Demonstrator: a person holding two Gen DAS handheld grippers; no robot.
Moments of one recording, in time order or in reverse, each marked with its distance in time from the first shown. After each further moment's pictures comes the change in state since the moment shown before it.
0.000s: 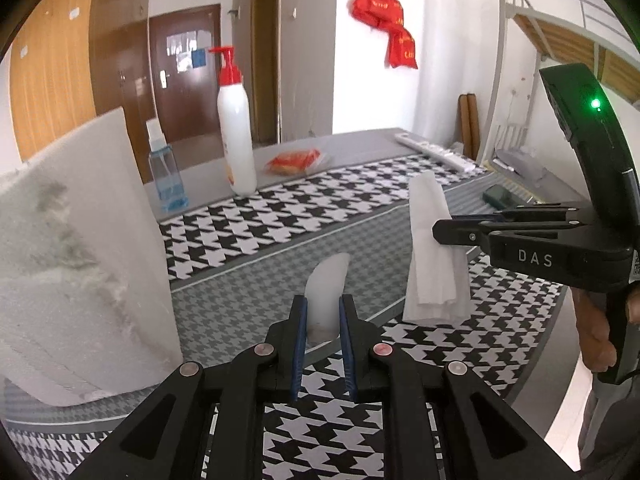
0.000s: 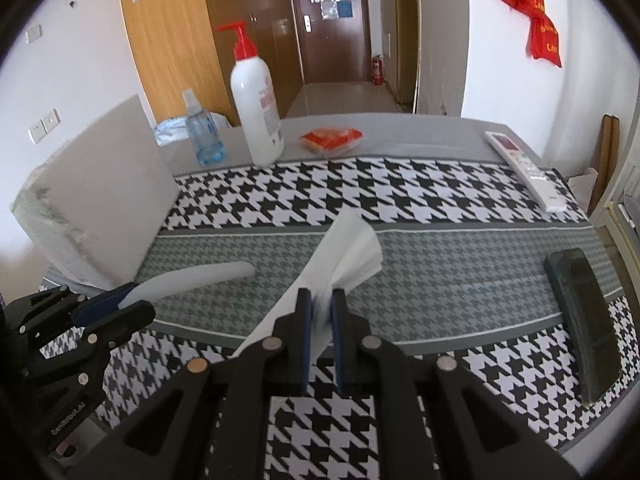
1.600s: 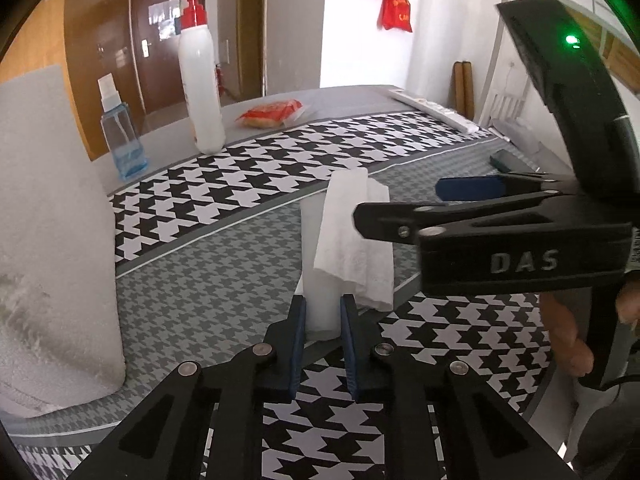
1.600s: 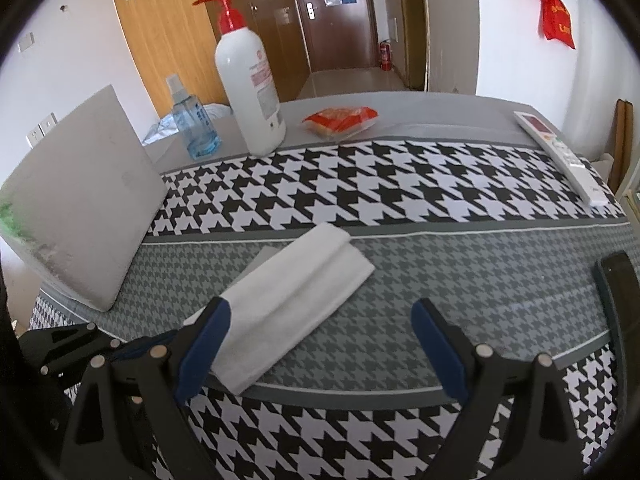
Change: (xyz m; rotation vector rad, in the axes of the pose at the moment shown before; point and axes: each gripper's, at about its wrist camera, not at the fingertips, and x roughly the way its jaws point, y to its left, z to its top) left arm 0.060 -0.004 -0.002 0.002 0.151 -0.053; right arm 0.064 0.001 0.012 0.023 0.079 0.045
